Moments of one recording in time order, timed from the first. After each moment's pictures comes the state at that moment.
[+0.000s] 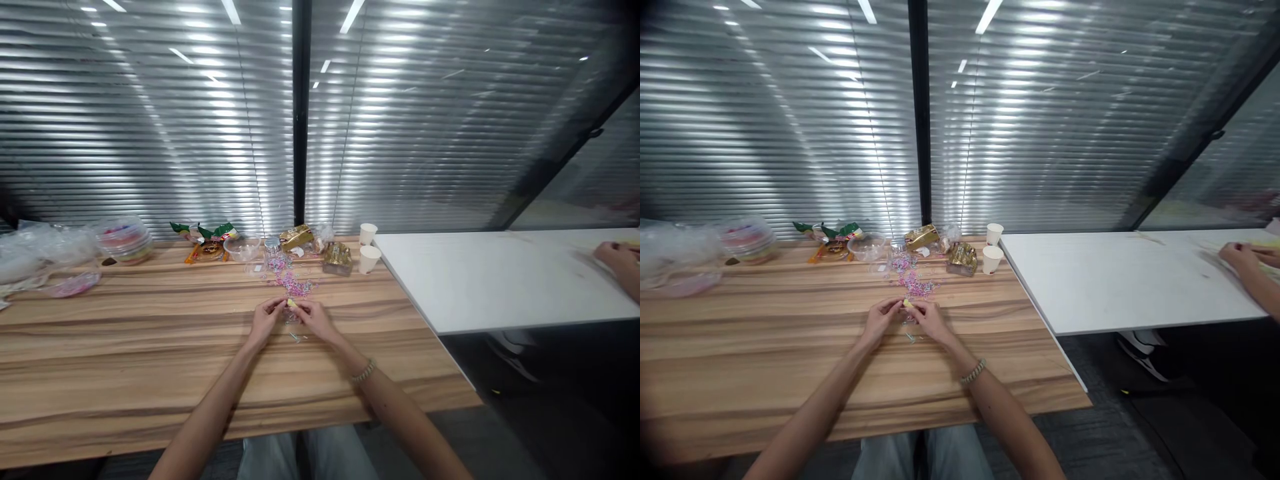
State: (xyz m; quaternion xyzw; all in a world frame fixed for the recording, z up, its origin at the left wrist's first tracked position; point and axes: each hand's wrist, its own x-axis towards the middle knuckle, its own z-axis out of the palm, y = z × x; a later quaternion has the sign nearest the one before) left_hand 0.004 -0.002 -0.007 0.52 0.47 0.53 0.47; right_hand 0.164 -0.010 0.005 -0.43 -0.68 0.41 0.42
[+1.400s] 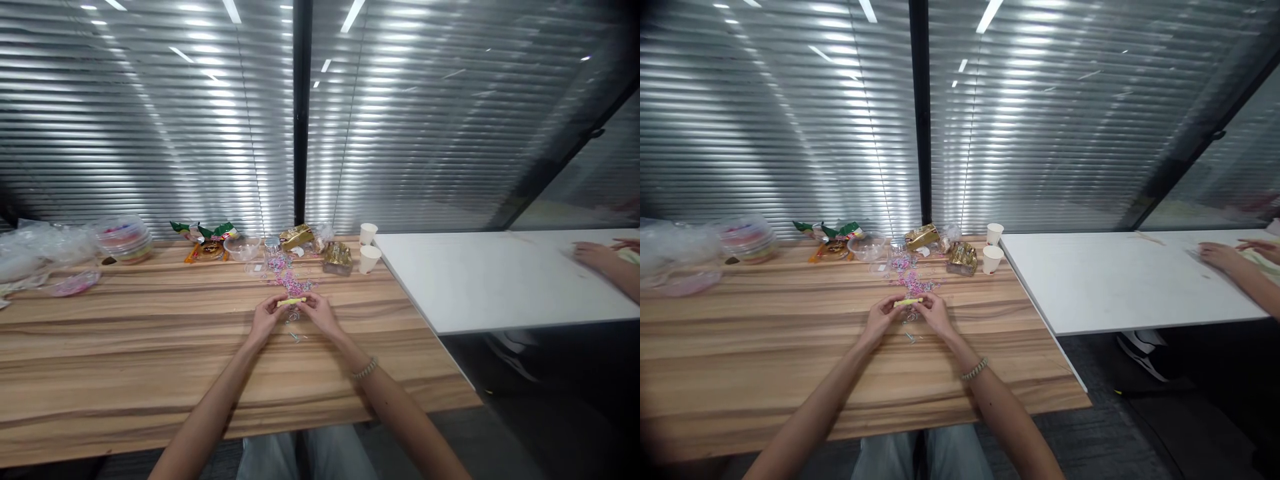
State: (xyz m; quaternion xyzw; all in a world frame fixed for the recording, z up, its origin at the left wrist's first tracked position) left_hand 0.004 0.000 -0.008 0.55 0.46 0.53 0.46; right_hand 0.166 0.004 -0.011 -0.38 -0.52 0.55 0.53
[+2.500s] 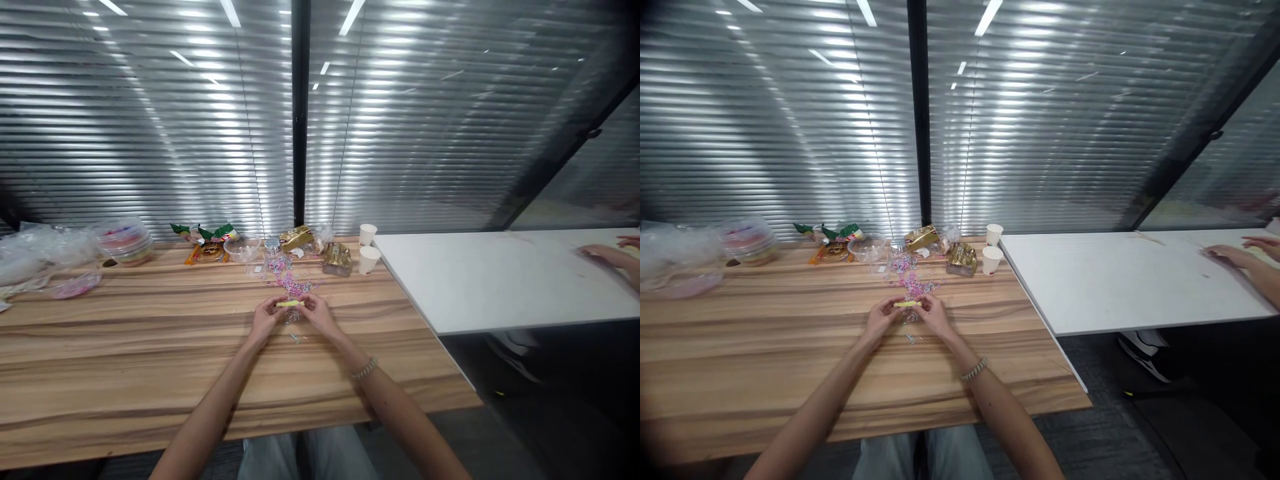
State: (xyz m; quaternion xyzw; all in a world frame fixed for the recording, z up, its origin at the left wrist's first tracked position) left_hand 0.004 0.001 -0.010 0.54 0.46 0.53 0.47; right_hand 0.167 0.004 -0.012 -0.40 -0.59 0.47 0.52
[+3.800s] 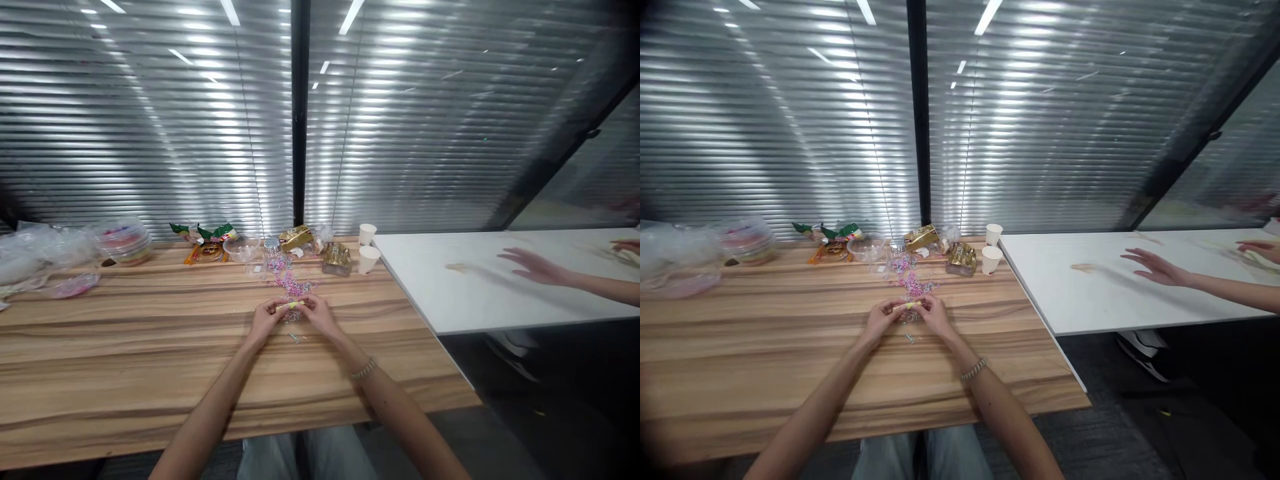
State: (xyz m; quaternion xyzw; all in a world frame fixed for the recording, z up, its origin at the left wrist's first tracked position) left_hand 0.005 -0.005 -0.002 0.54 0.49 0.48 0.49; right_hand 0.169 0.006 -0.015 -0.39 -0.59 0.48 0.52
